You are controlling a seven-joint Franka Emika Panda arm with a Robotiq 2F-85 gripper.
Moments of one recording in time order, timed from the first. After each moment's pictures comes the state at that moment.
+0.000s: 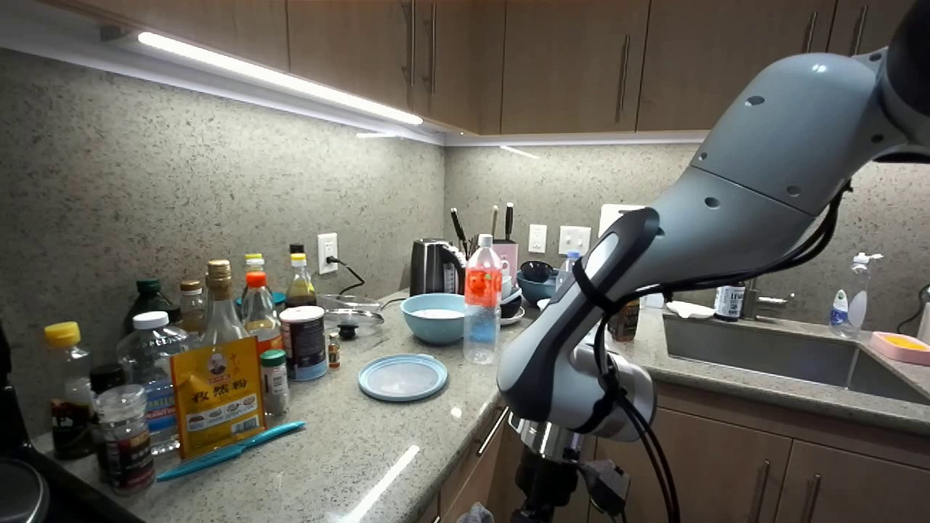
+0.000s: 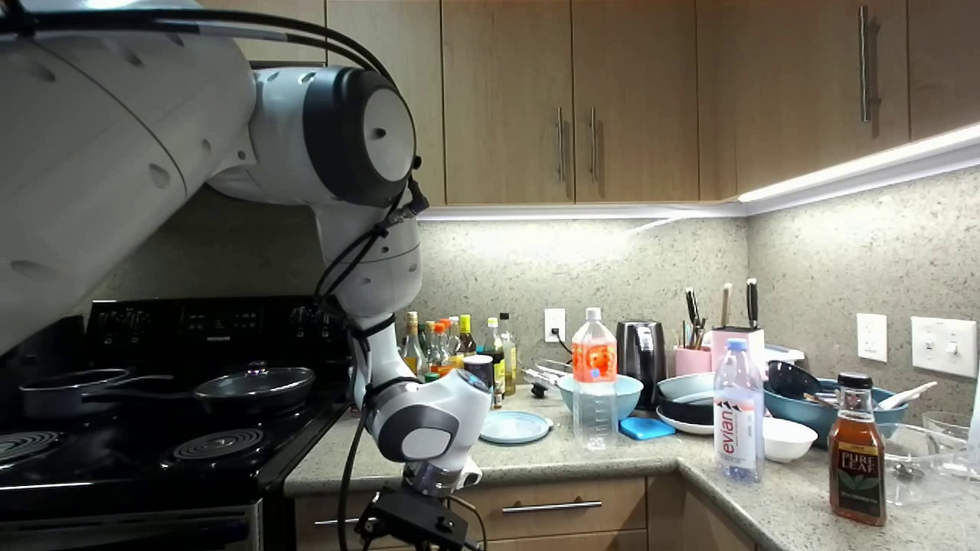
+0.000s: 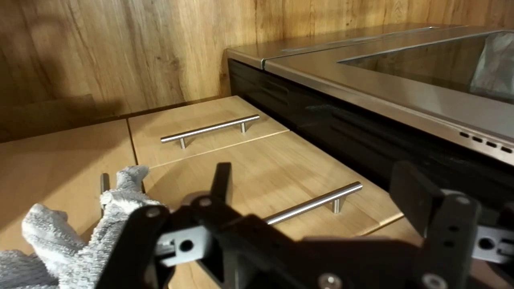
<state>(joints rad) -0.06 0.69 0.17 -2.06 0.66 2.58 -0.88</state>
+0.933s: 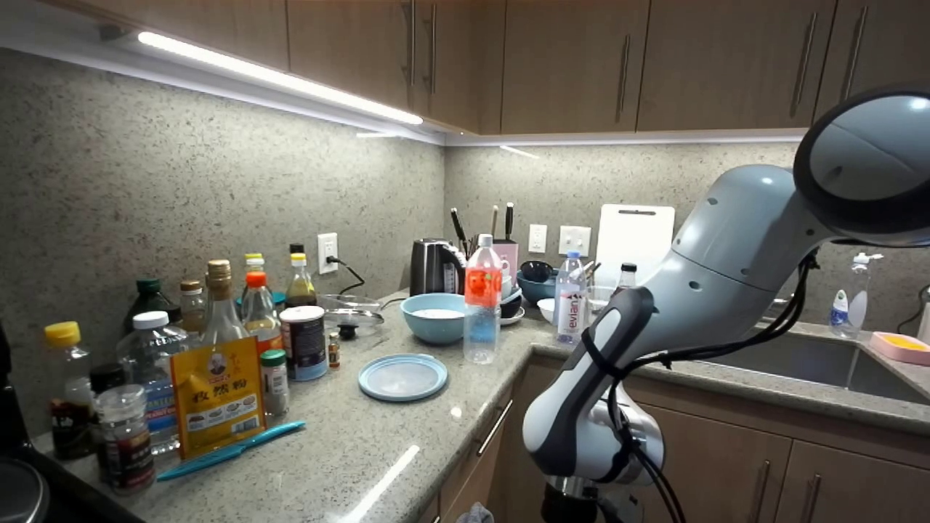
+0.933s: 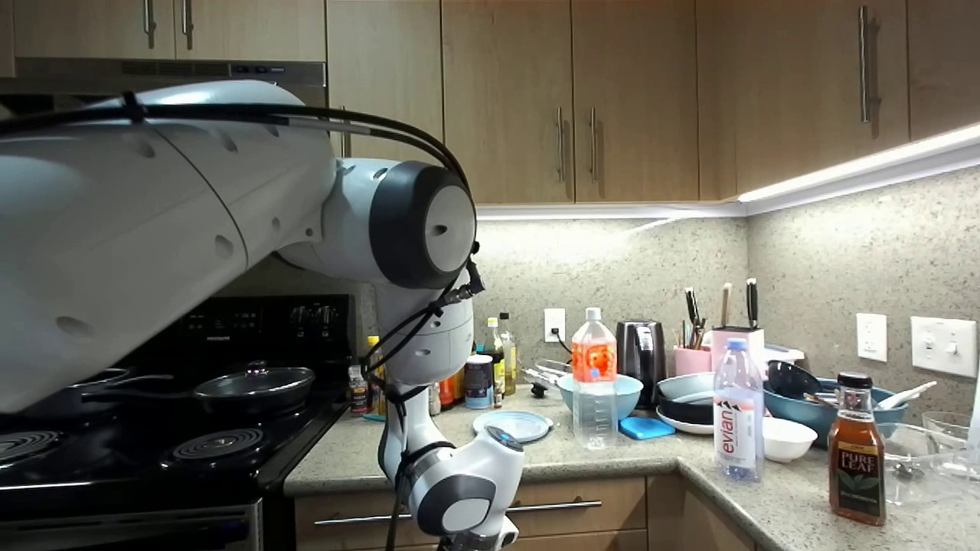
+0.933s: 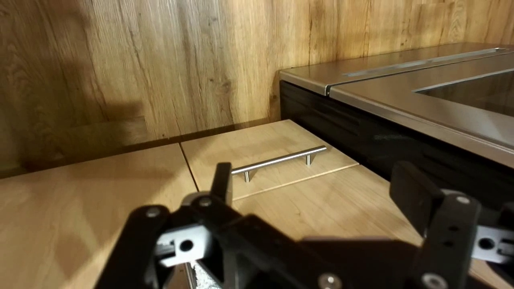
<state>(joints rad) -0.20 0.93 0.20 -1.93 0.46 2.69 -0.88</state>
